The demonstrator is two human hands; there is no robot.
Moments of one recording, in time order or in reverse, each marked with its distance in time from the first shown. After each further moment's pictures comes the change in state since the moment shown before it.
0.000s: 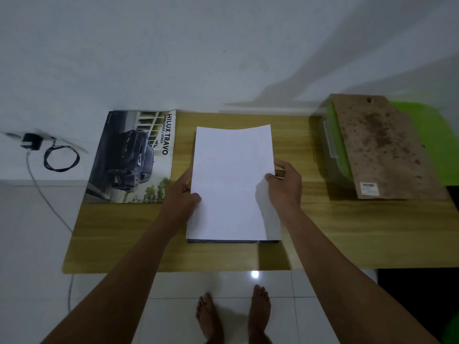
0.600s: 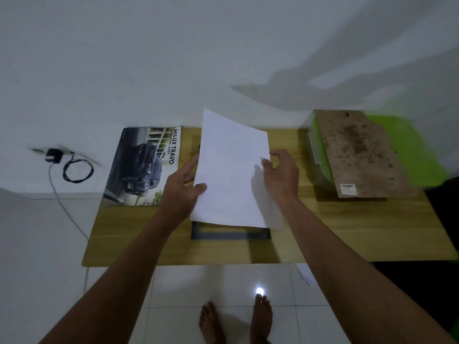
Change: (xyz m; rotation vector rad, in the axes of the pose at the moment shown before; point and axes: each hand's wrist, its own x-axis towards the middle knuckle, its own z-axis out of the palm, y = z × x) left_hand -0.043 0.059 -0.007 -0.072 0.075 0.150; right_hand -0.026 -0.061 -0.032 -0.162 0.037 -0.209
